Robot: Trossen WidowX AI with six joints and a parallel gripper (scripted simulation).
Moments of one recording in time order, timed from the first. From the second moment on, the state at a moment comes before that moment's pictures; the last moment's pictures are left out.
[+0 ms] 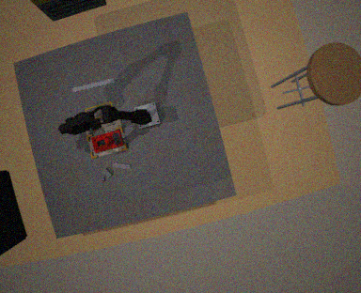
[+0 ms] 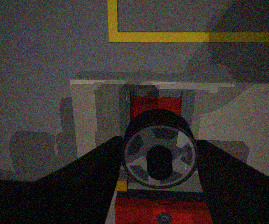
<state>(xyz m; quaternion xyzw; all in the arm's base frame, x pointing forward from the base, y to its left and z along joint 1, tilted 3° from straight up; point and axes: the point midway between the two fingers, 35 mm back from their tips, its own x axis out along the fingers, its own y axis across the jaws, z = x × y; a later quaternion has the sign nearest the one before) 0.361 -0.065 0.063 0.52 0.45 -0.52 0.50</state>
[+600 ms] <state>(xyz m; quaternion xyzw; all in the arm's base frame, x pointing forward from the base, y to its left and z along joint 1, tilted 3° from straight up) 0.362 -0.065 0.065 0.52 0.45 -0.52 0.50</state>
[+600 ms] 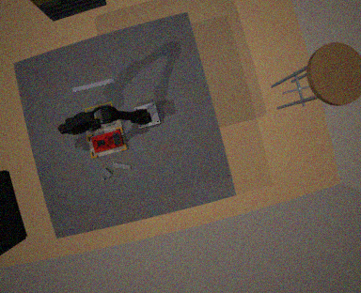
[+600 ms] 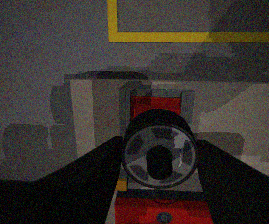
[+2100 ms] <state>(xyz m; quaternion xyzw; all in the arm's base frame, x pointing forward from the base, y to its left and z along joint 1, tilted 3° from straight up) 0.363 -0.066 0.070 0.52 0.45 -0.52 0.50</state>
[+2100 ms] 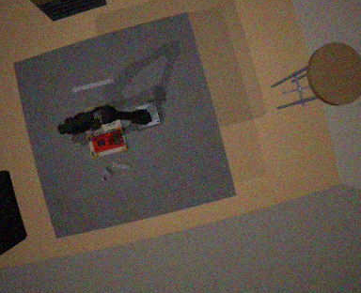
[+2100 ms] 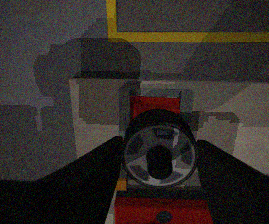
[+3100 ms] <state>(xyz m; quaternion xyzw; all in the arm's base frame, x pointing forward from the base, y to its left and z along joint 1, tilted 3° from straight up) 0.358 -0.063 0.093 0.52 0.45 -0.52 0.50</state>
